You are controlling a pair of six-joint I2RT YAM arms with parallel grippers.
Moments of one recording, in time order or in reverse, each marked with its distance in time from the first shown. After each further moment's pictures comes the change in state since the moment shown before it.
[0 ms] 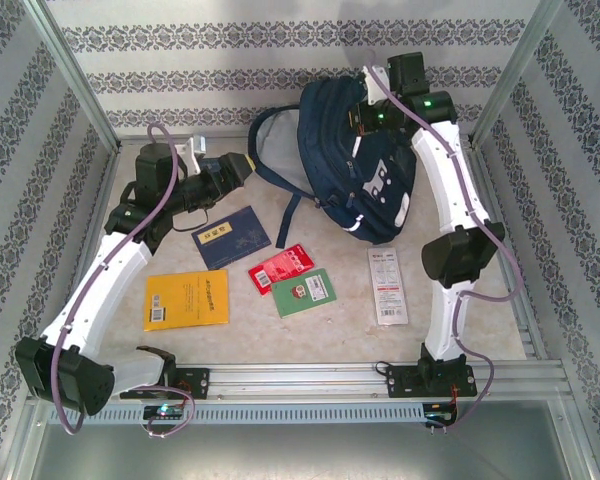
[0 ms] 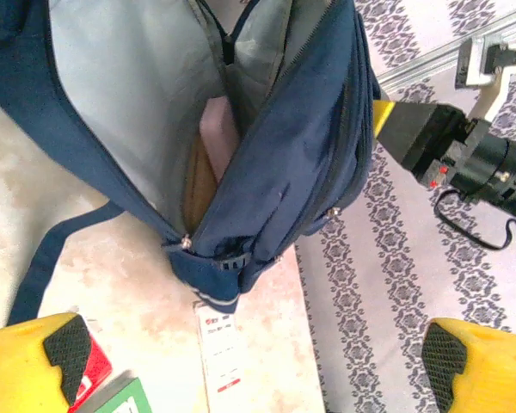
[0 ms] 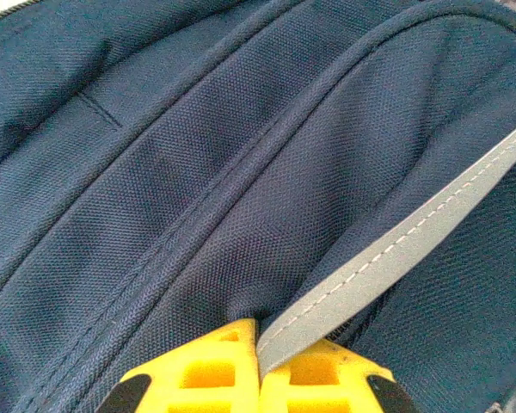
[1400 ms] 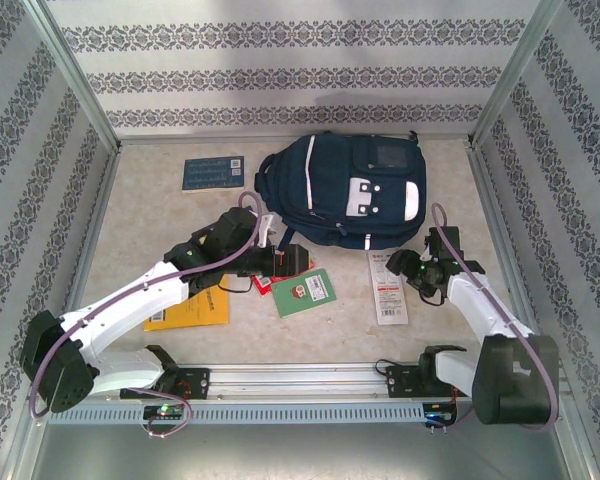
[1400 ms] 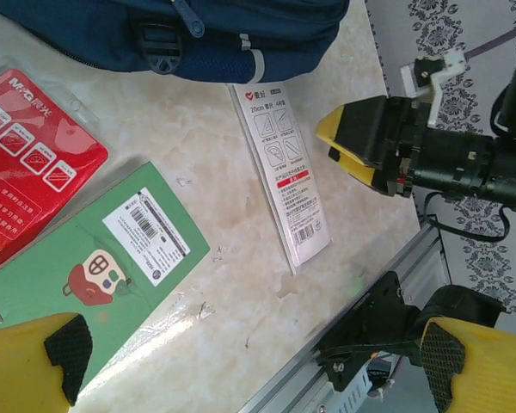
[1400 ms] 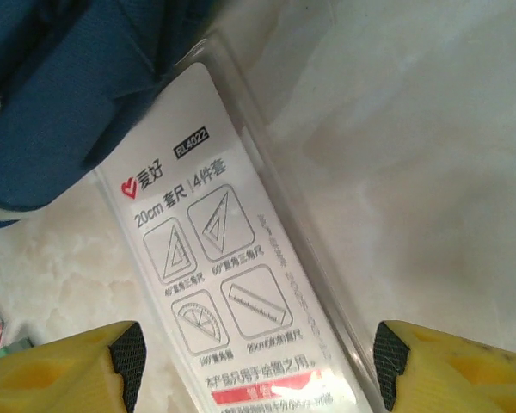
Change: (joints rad) left arm -0.492 0.000 -0.272 -0.016 -0.177 0.089; right arm -0.250 -0.902 -1.860 0.575 0.021 0.622
